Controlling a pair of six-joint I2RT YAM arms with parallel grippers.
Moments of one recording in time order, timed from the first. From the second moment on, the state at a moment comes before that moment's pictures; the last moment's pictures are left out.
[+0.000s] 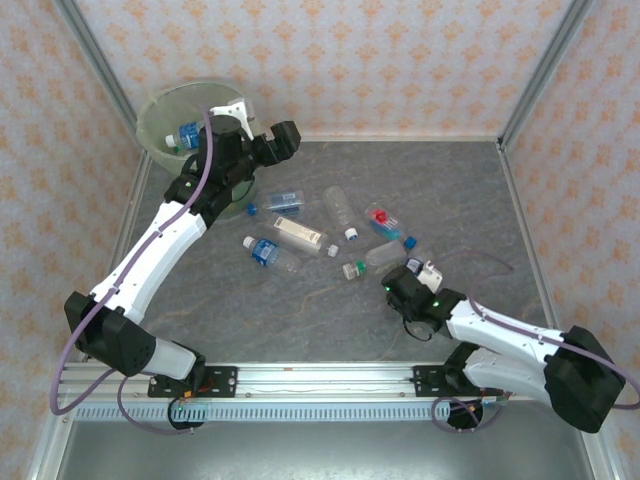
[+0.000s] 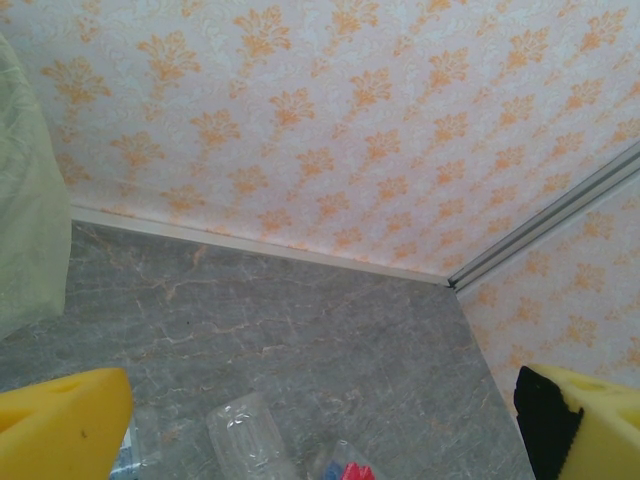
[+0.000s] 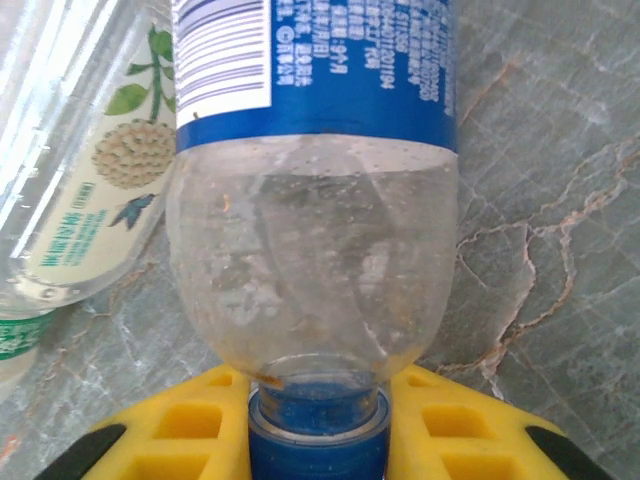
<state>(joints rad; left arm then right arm) -0.36 1.43 1.46 -0.31 0.00 -0.59 0.77 1.00 0.41 -0.47 0.34 1.31</state>
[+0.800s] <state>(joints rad) -0.33 1.46 1.39 -0.17 0.31 -0.76 0.77 0.97 0.79 -0.53 0.46 0.84</state>
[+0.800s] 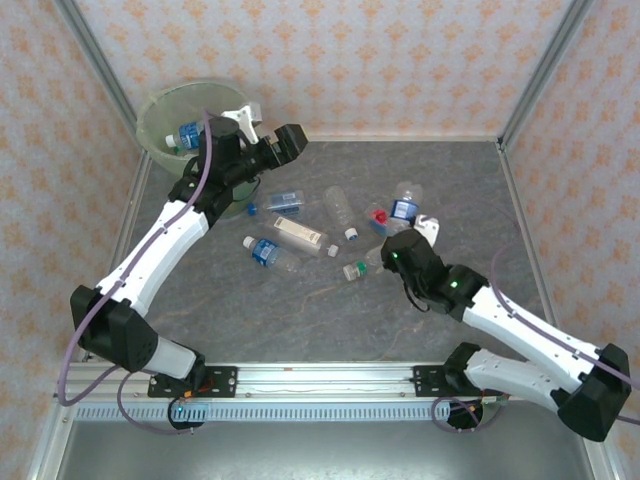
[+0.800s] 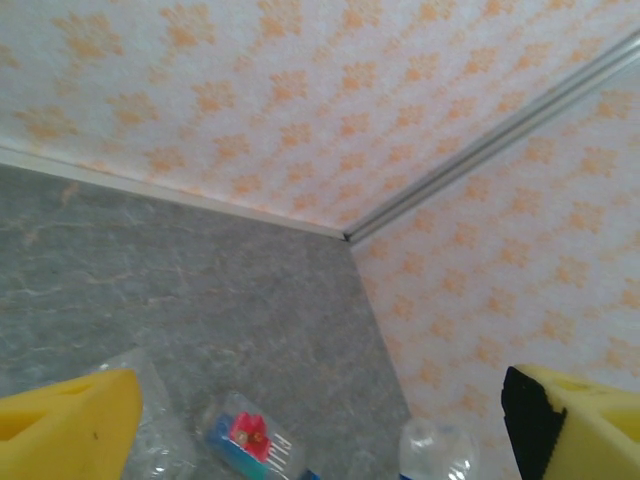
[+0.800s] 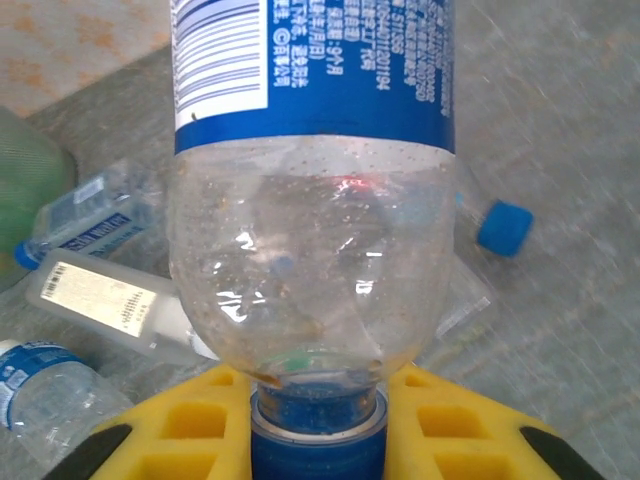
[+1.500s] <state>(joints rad) -0.40 1.60 1.32 0.02 0.61 -0.86 0.85 1.26 1.06 -0.44 0.34 0.60</state>
